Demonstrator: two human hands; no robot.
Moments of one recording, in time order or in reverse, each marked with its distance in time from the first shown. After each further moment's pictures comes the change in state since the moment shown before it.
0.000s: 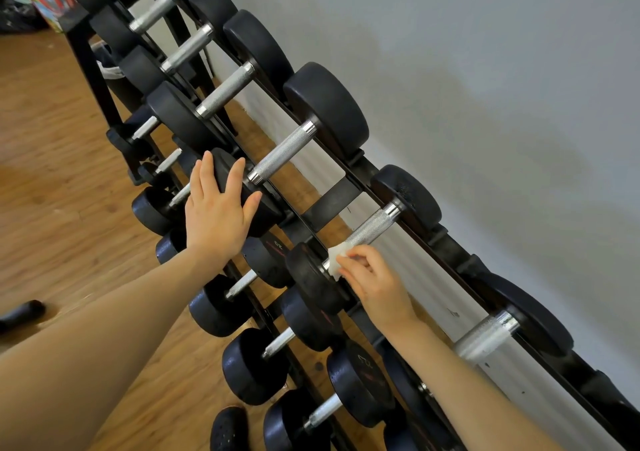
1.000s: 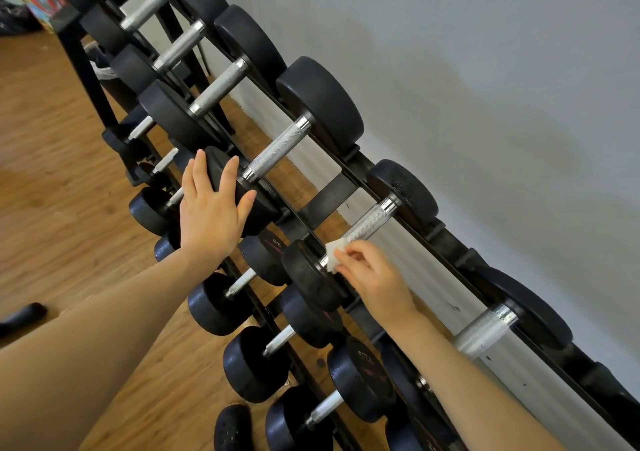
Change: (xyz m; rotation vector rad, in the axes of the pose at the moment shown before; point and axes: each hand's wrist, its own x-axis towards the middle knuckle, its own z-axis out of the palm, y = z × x) left_hand 0.001 -0.002 0.003 0.010 0.011 0.018; right_hand 0.002 0.000 0.002 0.571 -0.118 0.288
